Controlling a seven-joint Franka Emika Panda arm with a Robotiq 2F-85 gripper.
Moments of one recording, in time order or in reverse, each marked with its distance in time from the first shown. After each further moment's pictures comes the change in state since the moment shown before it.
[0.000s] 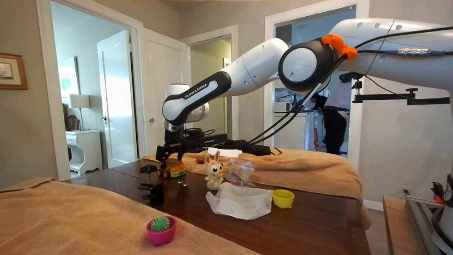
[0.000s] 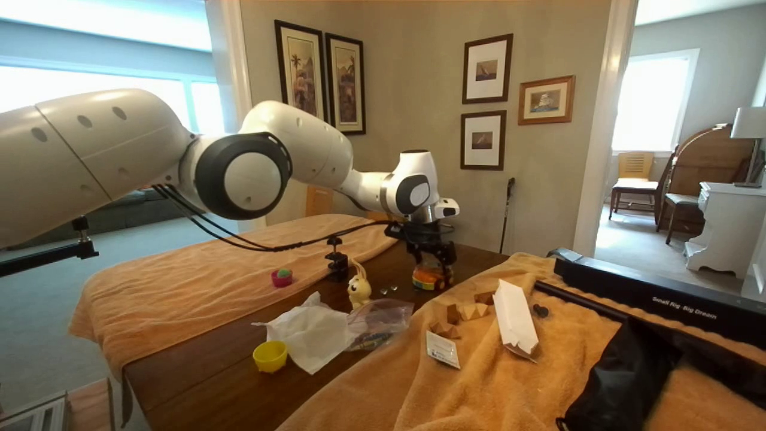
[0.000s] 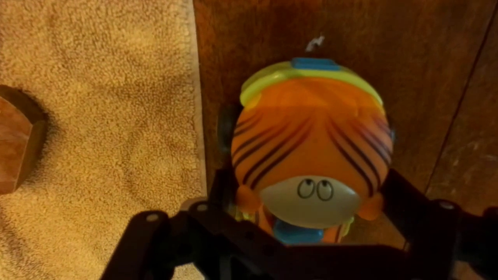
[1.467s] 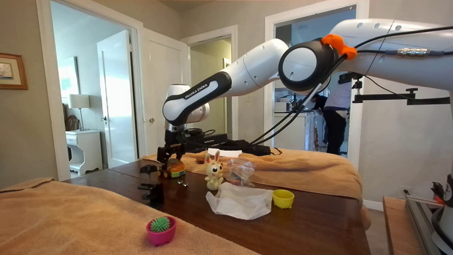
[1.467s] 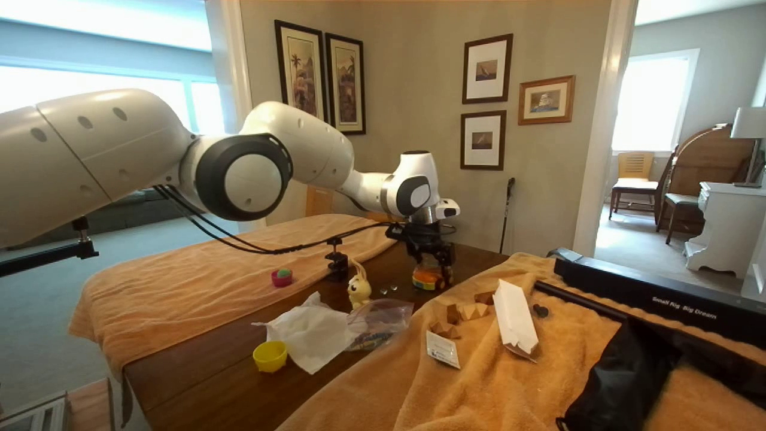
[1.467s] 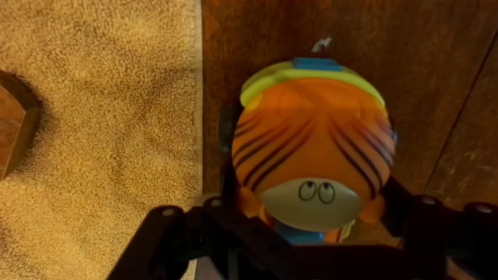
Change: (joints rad) arm -0.008 0.001 0.014 -0.005 -0.001 0.008 -0.061
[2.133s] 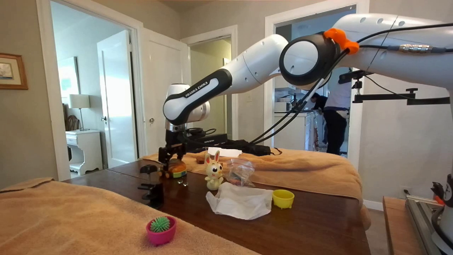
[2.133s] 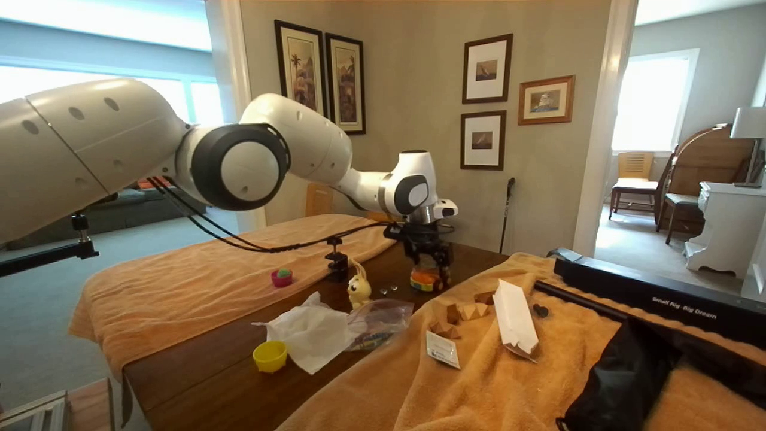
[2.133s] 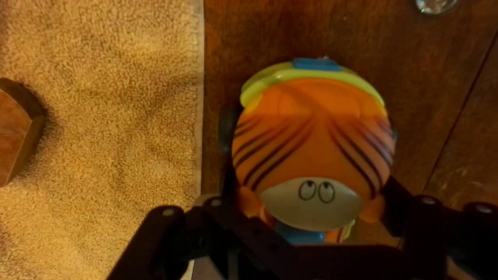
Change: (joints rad) arm 0.005 -0.041 -0.006 -0.068 -0.002 0.006 -0.016
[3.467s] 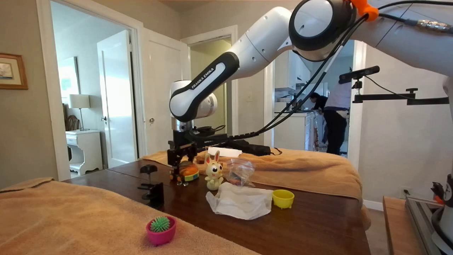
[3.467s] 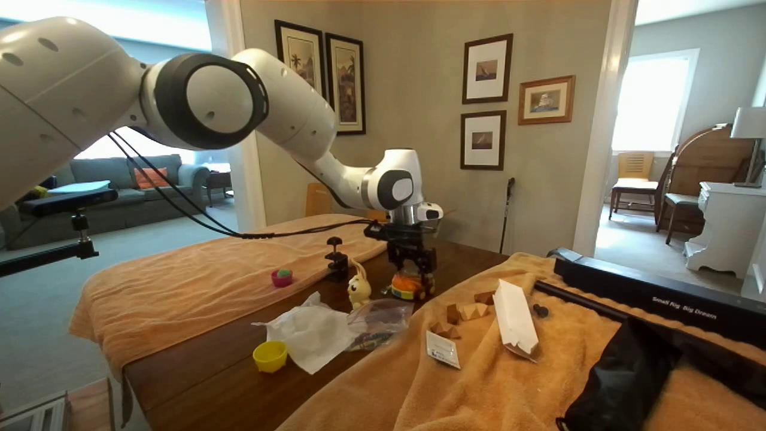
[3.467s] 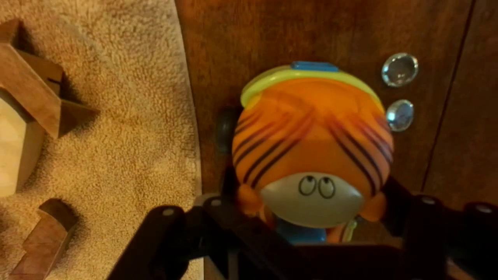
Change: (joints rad) arm 0.045 -0.238 -0.045 -0.397 0.000 0.035 0.090
